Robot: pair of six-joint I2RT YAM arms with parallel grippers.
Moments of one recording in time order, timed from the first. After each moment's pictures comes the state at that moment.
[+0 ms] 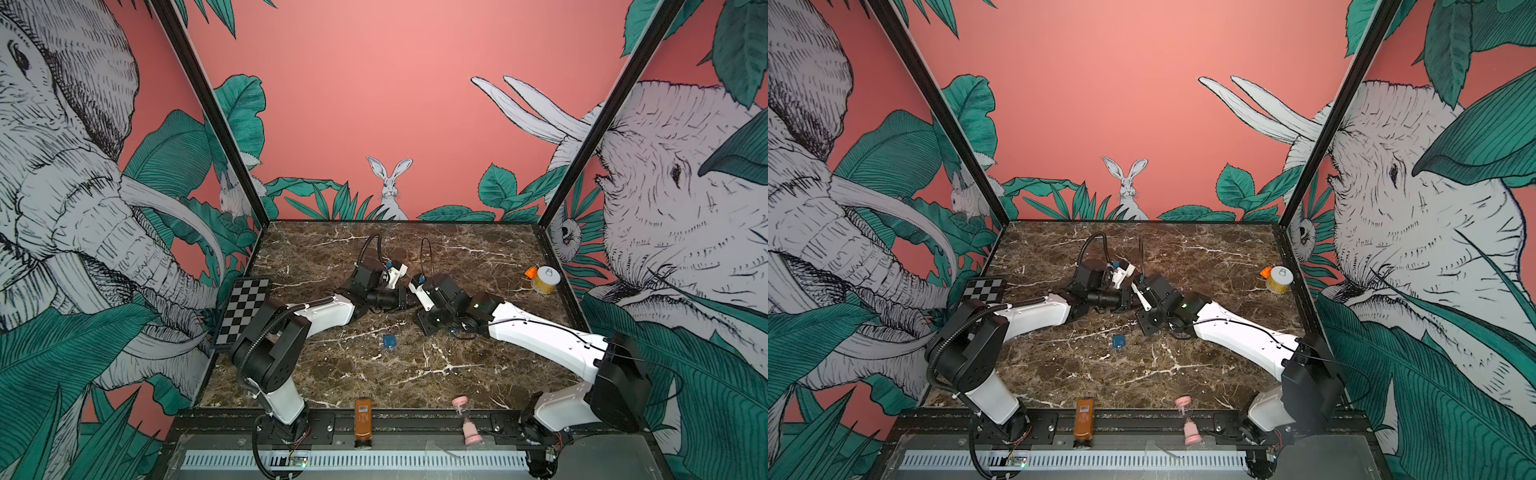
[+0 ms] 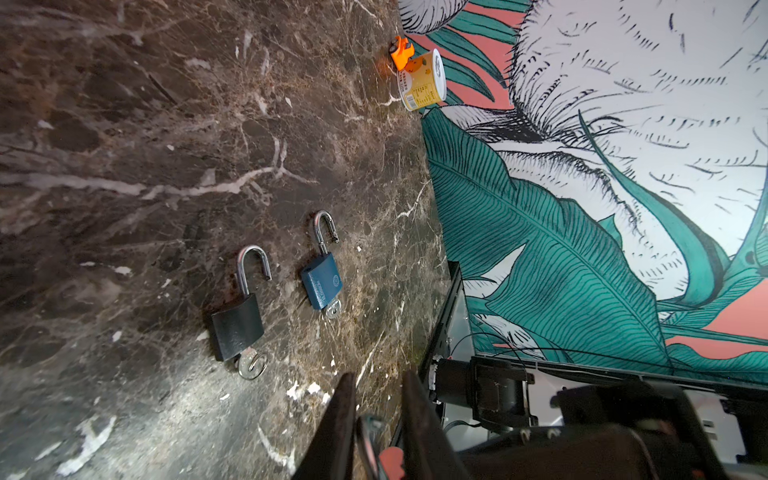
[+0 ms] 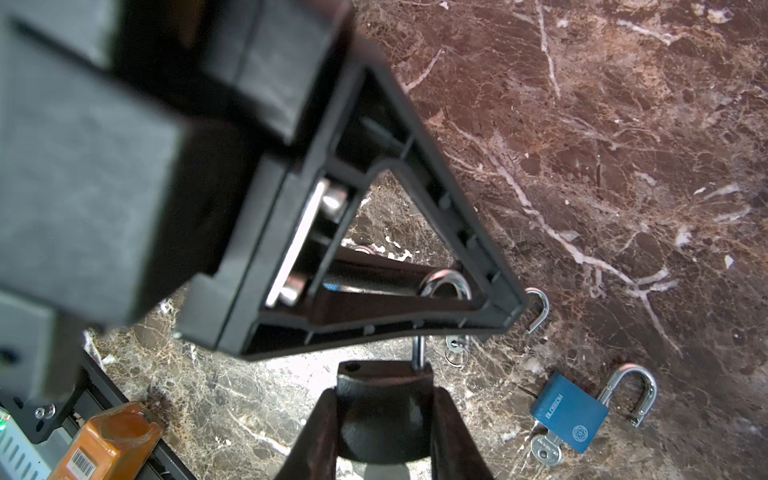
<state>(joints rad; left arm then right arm) -0.62 1.68 0.90 0.21 0.79 -0.79 0.87 1.45 1.08 -0.57 0.00 0.26</state>
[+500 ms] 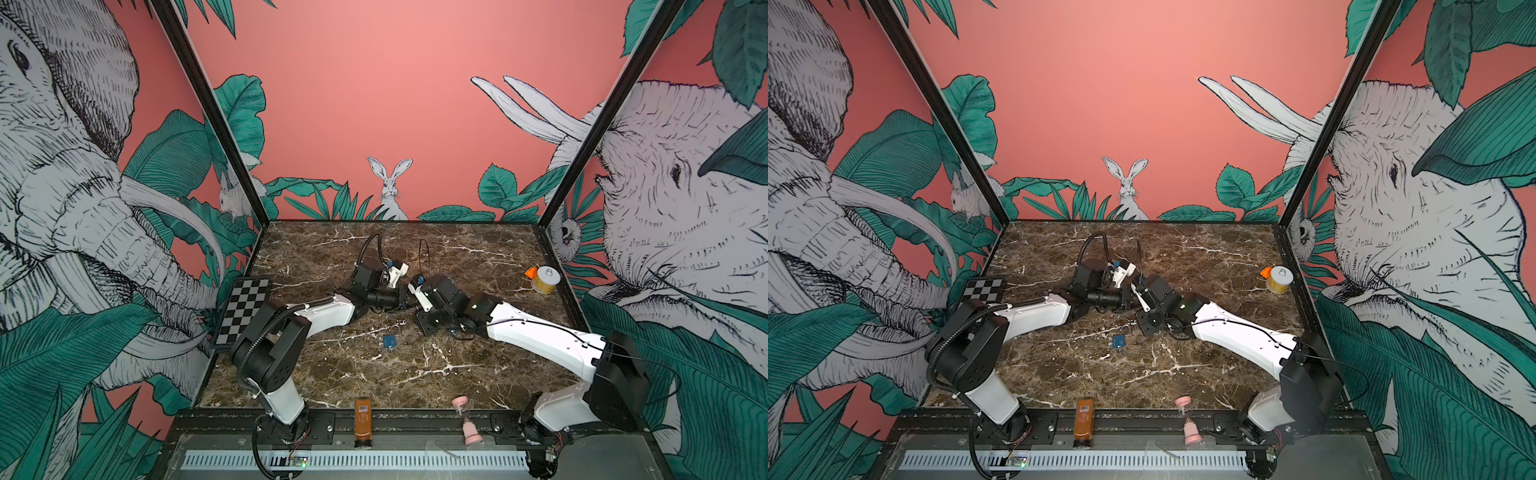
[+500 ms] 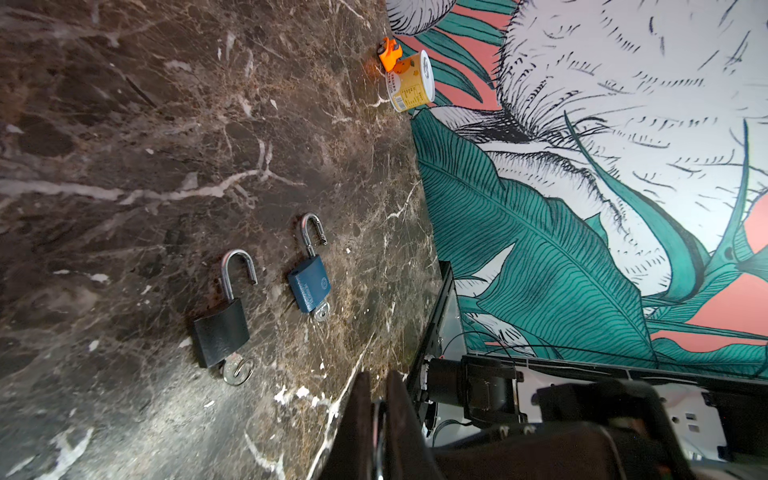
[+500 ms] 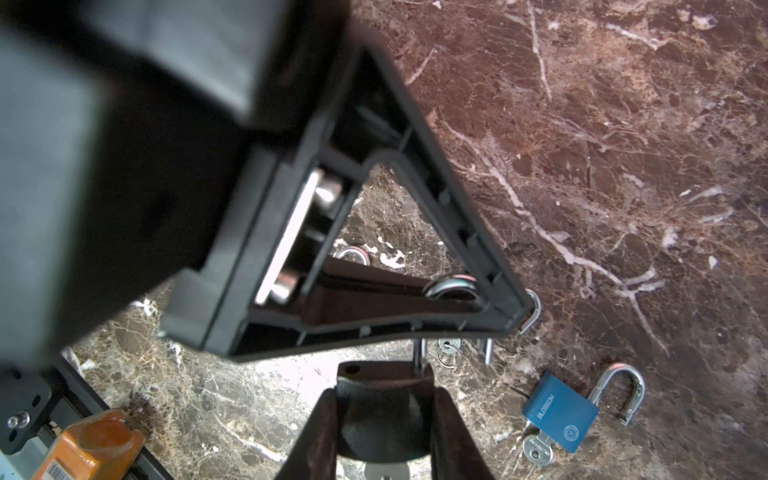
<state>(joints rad) -0.62 1.68 0.90 0.24 0.80 -0.81 0.88 1.45 1.08 -0.57 0.04 0.25</state>
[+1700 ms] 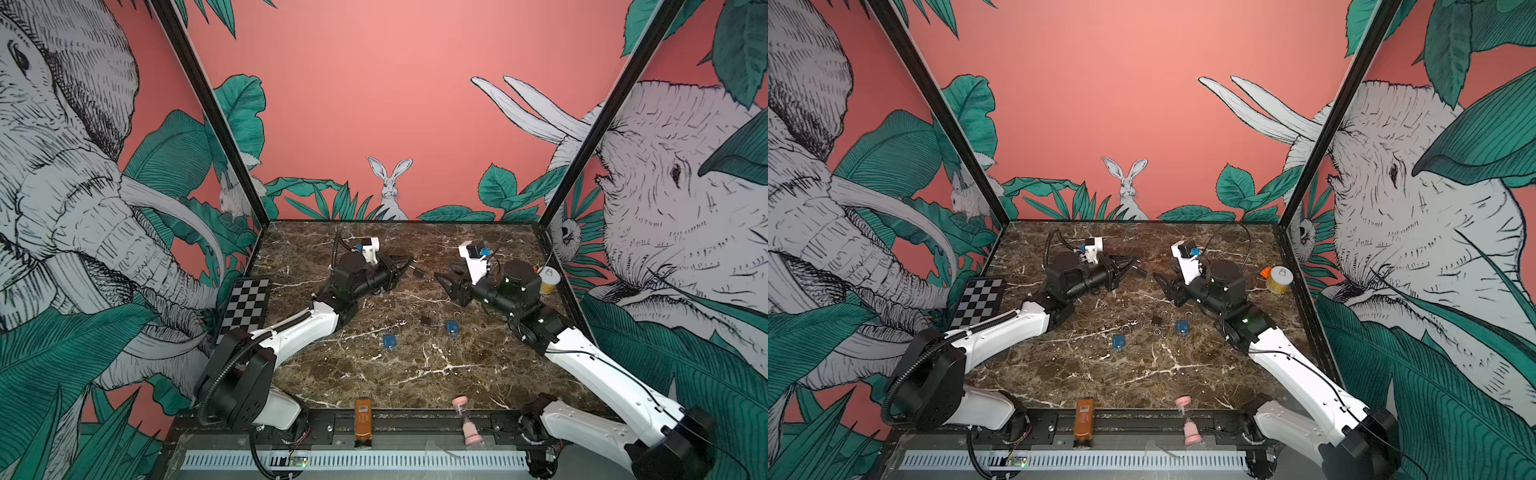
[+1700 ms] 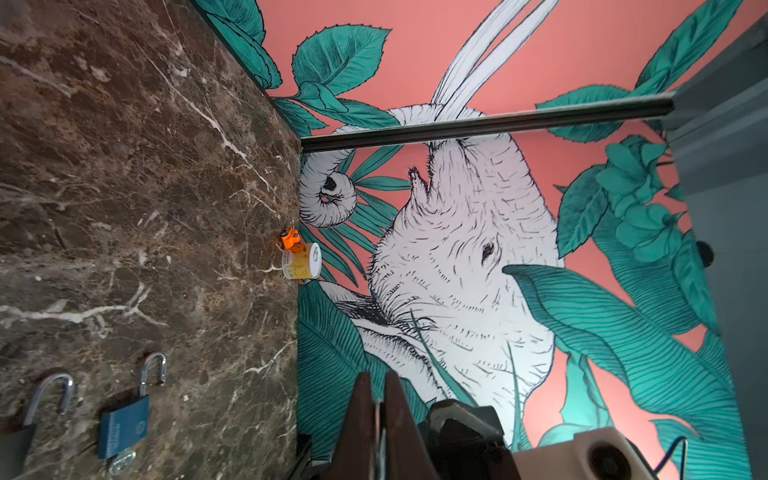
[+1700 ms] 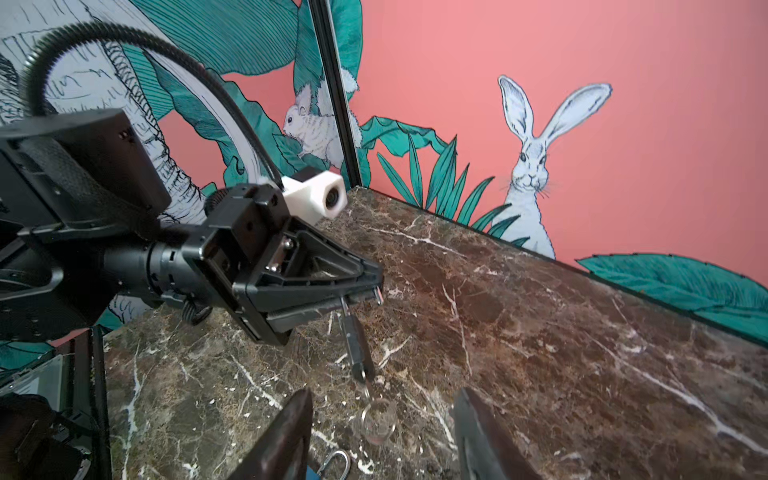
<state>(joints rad) -0.61 1.43 0.85 0.54 0.40 -1.48 0.57 1.06 0.88 -0.01 -0.31 0.04</state>
